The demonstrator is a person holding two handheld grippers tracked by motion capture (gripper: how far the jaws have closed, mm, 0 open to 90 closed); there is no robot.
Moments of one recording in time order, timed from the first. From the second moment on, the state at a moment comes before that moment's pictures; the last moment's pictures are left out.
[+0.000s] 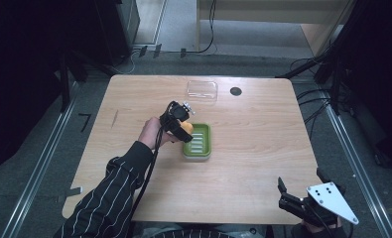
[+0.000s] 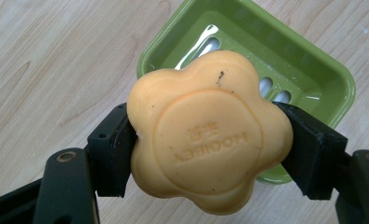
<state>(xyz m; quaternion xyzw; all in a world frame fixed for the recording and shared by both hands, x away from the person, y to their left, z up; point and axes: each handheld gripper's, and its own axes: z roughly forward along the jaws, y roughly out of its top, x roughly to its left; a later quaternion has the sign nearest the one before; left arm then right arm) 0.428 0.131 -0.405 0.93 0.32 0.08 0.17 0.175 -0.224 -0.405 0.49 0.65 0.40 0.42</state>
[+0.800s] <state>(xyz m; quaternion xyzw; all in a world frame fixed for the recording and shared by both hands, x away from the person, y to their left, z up) 0.430 0.111 -0.412 0.93 0.31 0.09 0.18 0.176 -0.223 -0.405 0.49 0.66 0.40 0.42</state>
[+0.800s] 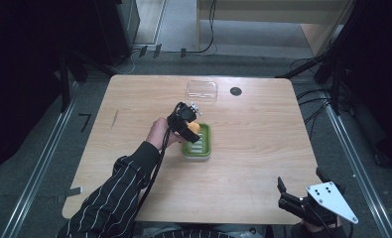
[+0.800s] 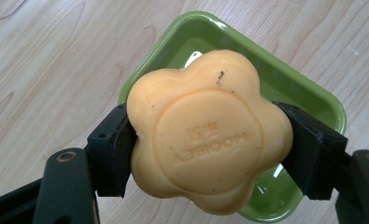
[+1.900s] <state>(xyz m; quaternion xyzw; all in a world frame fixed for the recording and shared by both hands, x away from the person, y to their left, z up) 0.431 0.085 -0.449 0.94 0.29 0.08 0.15 0.176 -0.224 -0.405 0.49 0.65 0.40 0.42</state>
